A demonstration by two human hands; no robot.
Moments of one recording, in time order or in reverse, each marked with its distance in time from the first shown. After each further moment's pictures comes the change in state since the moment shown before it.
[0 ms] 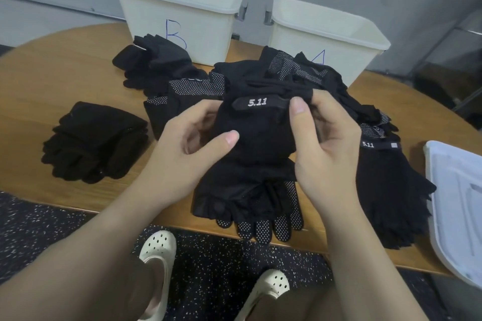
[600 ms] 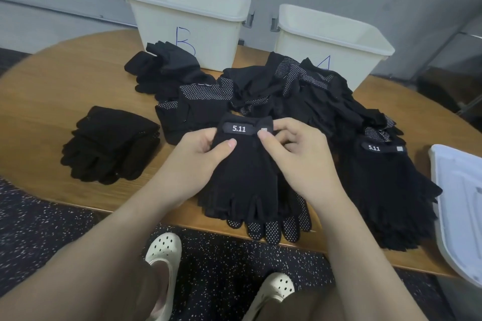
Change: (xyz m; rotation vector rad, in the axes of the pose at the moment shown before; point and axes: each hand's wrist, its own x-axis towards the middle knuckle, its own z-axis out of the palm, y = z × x) left_hand -0.002 -0.015 -0.007 -0.014 0.027 -0.482; right_hand 0.002 0.033 0.011 -0.253 -0.222 0.281
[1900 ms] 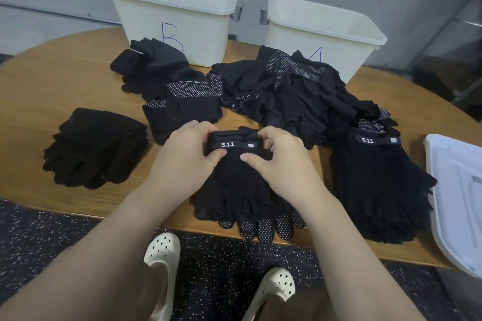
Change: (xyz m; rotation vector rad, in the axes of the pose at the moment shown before) left_hand 0.023 -0.014 0.003 0.796 0.248 0.207; right_hand -0.001 0.017 0.010 -0.391 -0.112 0.111
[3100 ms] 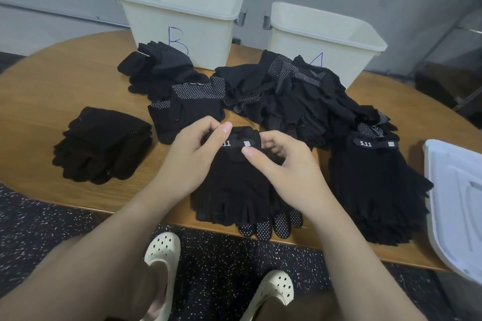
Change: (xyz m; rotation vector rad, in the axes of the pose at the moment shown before) left_hand -0.009 0.013 -0.005 -0.503 -0.030 0.023; right_hand -0.016 0.004 -0.008 0.350 -0.023 -0.067
